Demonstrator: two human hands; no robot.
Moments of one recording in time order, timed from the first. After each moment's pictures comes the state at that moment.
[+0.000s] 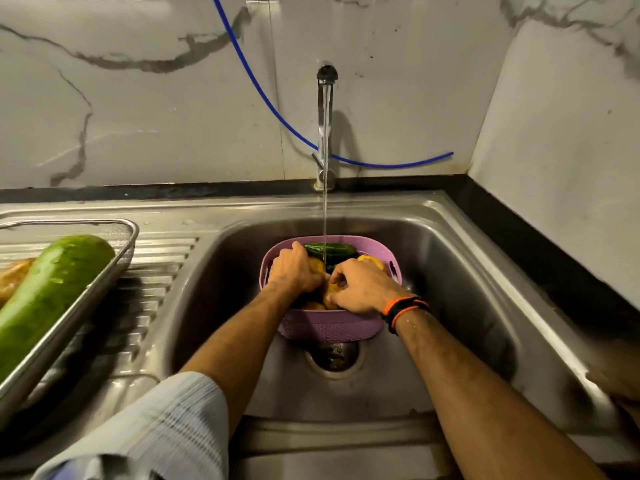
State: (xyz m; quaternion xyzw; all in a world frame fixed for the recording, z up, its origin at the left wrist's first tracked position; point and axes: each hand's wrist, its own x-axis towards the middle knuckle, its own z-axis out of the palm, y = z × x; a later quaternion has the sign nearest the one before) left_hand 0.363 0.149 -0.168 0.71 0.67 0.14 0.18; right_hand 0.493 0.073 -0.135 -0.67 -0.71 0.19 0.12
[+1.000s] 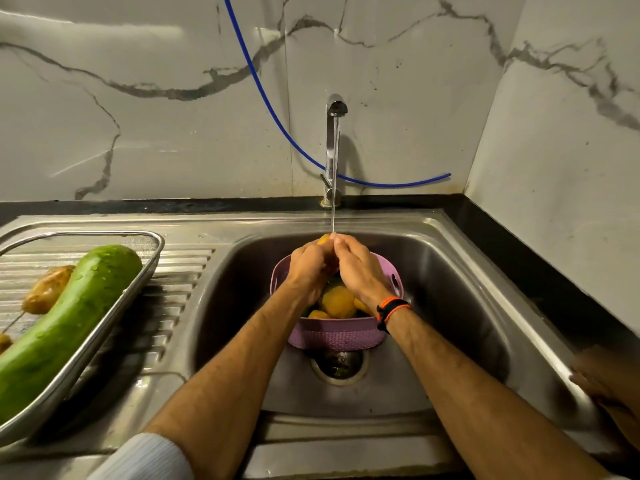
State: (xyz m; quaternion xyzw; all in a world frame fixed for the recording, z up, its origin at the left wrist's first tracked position) left_hand 0.375 0.109 -0.117 0.37 0.43 0.50 0.66; right_hand 0.465 0.075 -0.108 -0.61 -0.54 0.33 0.47
